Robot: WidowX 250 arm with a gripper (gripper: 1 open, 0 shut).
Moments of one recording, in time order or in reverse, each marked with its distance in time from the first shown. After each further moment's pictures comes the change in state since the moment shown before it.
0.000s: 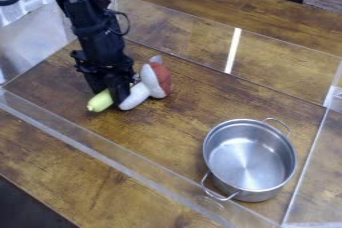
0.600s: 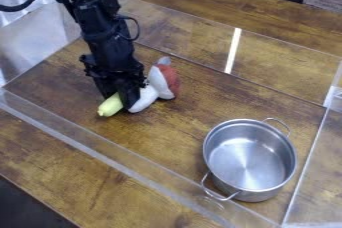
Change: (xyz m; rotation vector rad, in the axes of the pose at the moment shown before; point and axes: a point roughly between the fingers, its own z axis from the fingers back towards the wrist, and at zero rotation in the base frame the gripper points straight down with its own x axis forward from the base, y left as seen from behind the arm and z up) arm 0.002 -0.013 -0.007 -0.005 -0.015 -0.008
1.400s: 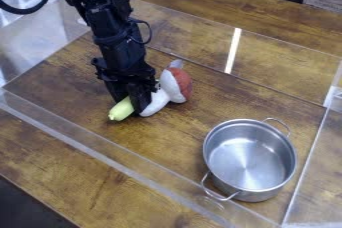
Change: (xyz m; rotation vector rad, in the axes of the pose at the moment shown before) arm 0.001 -0.013 -0.003 -0.017 0.005 -0.030
